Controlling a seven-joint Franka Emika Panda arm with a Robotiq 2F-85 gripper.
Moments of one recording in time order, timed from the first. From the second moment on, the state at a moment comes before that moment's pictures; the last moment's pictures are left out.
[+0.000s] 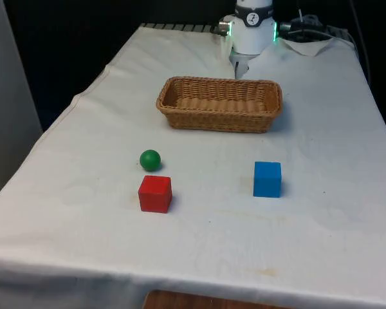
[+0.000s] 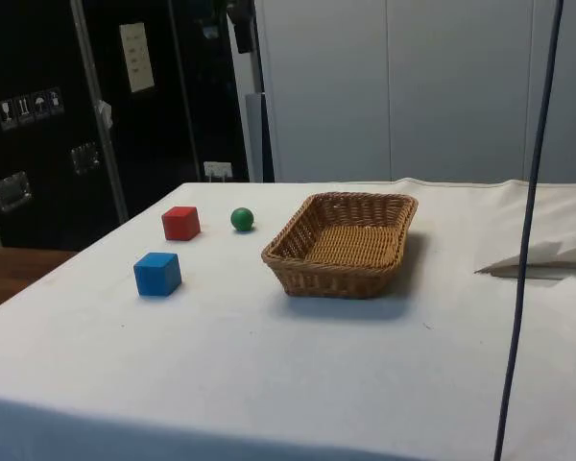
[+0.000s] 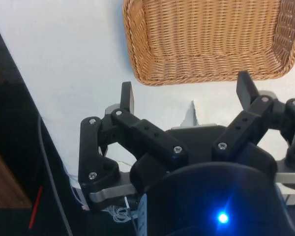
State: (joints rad) arm 0.33 0.05 -0.35 -1.86 0.04 1.85 -0.05
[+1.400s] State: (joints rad) arm 0.34 0.35 -0.26 -1.68 0.07 2.01 0.04
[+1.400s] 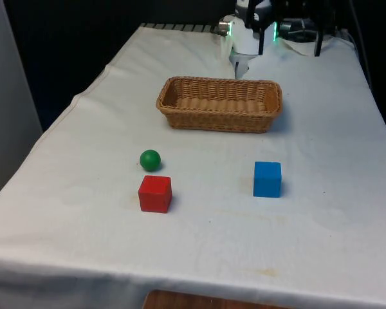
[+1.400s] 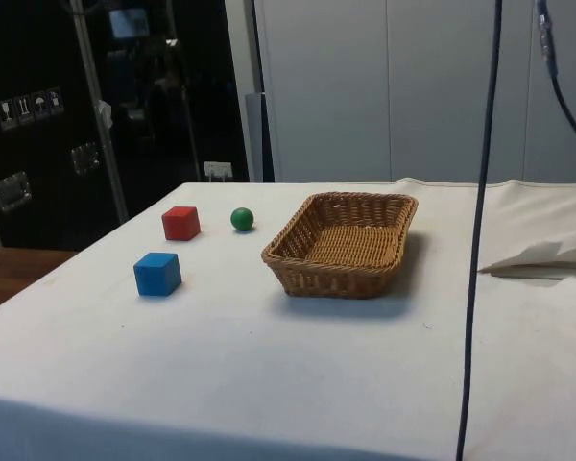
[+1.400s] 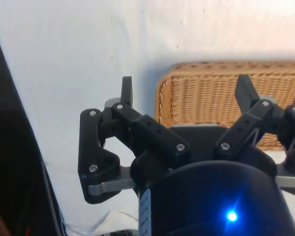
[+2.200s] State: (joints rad) arm 0.34 0.54 -0.24 -1.60 0.12 2.15 0.02
